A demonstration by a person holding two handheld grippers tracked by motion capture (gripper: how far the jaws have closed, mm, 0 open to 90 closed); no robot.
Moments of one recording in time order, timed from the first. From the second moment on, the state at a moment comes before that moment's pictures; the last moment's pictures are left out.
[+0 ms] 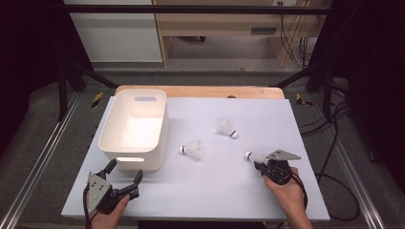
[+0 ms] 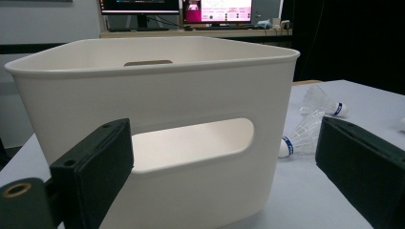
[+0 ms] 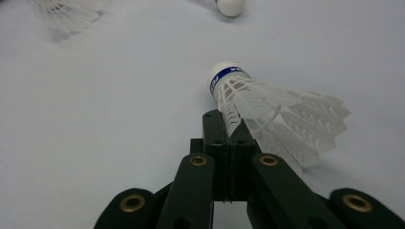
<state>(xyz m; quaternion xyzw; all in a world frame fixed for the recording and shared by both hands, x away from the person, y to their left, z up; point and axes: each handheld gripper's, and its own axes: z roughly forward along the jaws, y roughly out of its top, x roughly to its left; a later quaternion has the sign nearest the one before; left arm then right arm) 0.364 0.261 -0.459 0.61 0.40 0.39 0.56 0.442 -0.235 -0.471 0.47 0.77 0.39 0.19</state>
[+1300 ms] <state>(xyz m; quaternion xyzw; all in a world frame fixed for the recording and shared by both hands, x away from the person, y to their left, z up) 0.366 0.259 -0.460 0.61 0.40 0.39 0.57 0.498 -0.104 -0.467 0.30 0.84 0.44 0.12</state>
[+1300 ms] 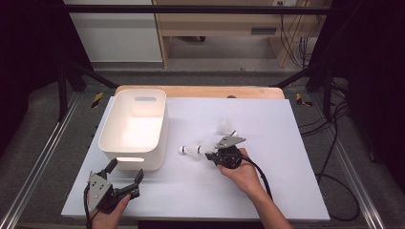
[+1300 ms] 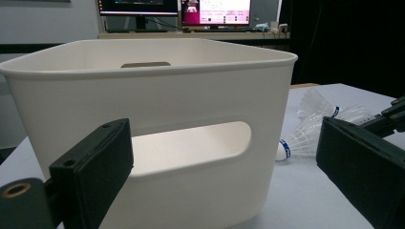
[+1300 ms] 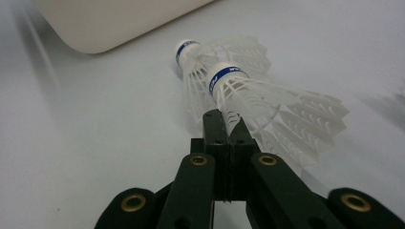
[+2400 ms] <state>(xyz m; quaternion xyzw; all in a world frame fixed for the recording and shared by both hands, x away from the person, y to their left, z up) 0.366 0.257 -0.459 0.61 0.40 0.38 0.57 0.510 -0.078 -0.476 0.26 0.86 0.43 0.11</state>
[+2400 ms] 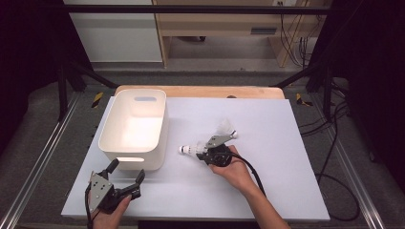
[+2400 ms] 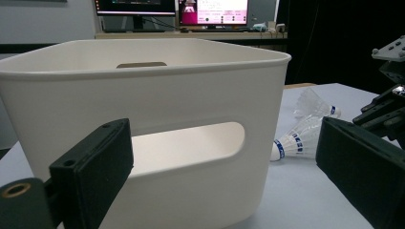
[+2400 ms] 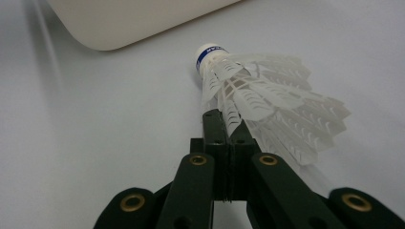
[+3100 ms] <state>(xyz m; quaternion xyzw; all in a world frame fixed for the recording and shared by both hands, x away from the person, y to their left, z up) 0.366 0.257 -0.459 0.61 0.40 0.38 0.57 0.499 -0.080 -0.473 0.27 0.86 0.41 0.11</state>
